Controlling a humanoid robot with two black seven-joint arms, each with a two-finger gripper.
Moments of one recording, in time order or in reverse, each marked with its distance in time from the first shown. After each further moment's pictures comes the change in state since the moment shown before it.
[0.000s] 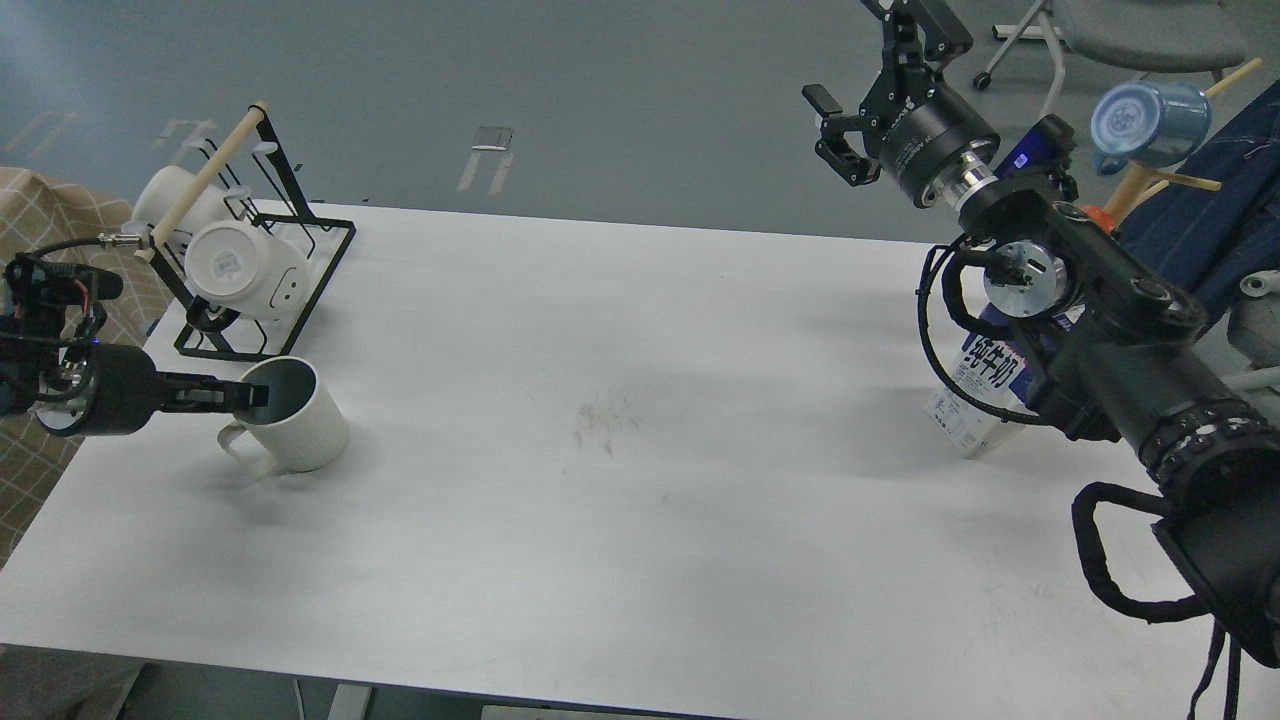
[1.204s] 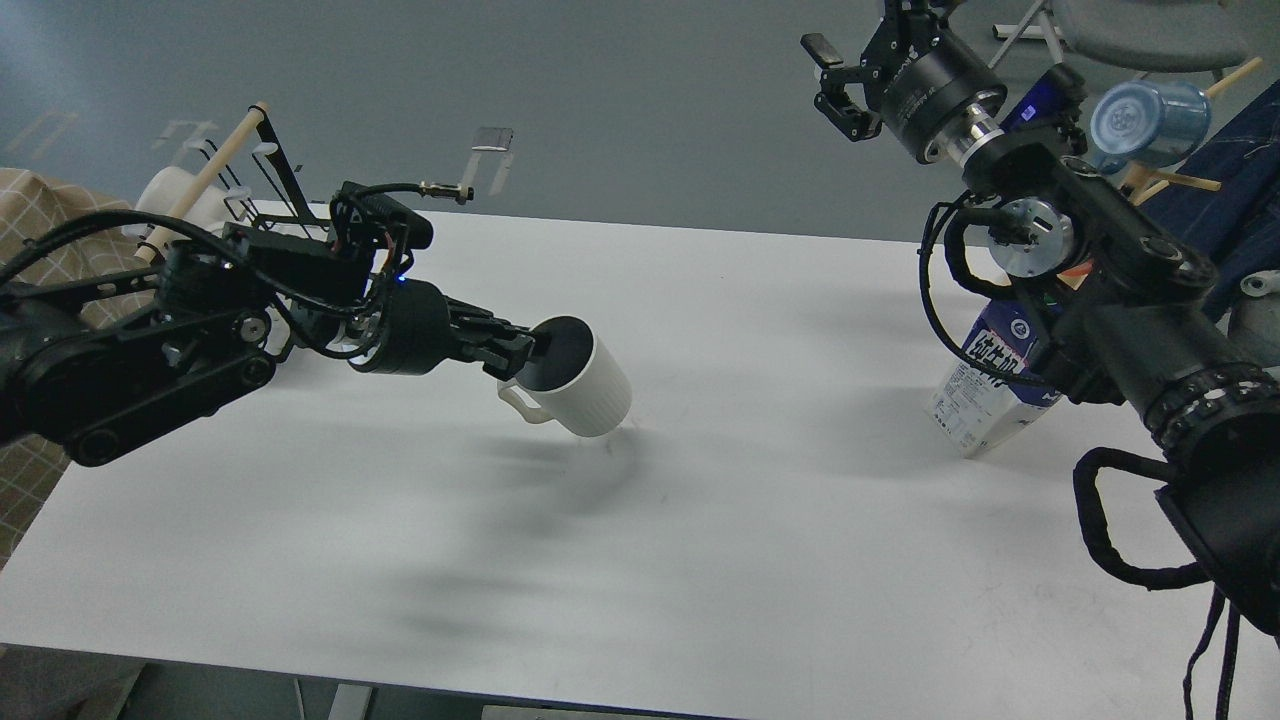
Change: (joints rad) left arm -0.229 -0.321 0.001 -0.364 0.082 0.000 0.246; right arm 0.082 0.013 -0.001 -0.025 -0.001 0.000 -0.001
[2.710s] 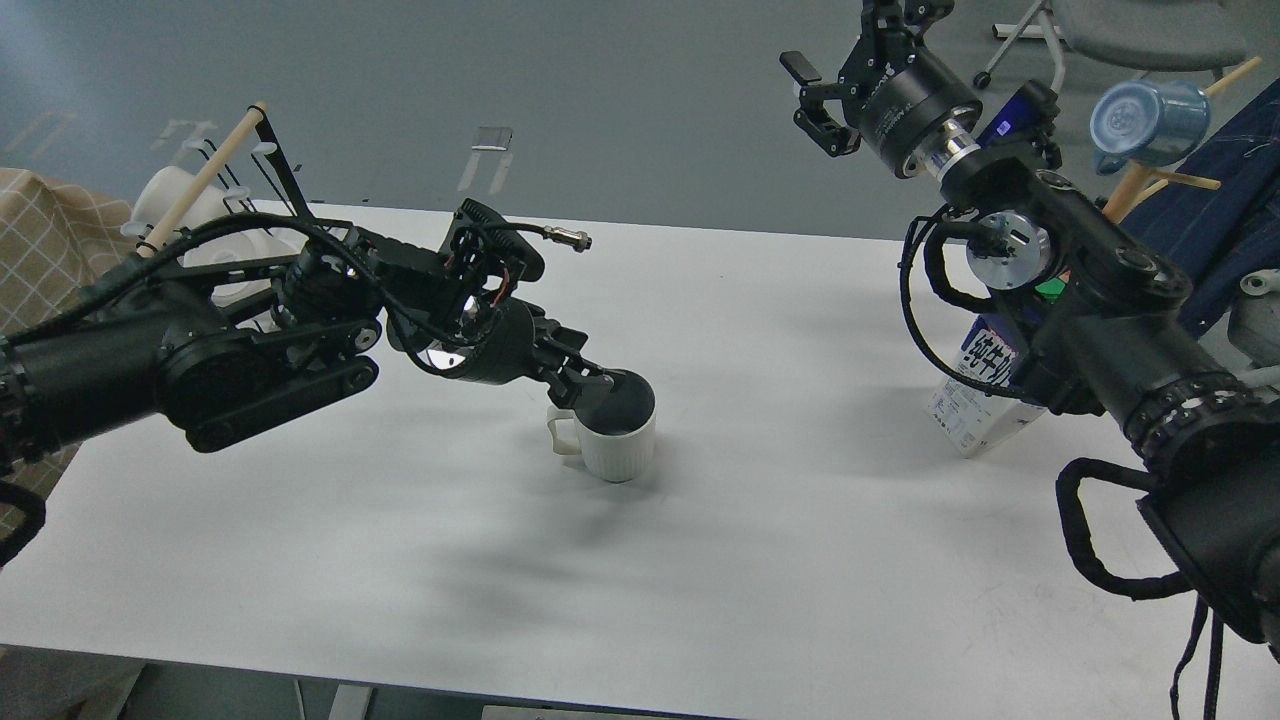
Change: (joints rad) left arm -0.119 -0.142 0.107 0.075 0.071 0.000 -0.005; right arm -0.022 0.016 -0.002 0.002 0.000 0.000 0.001
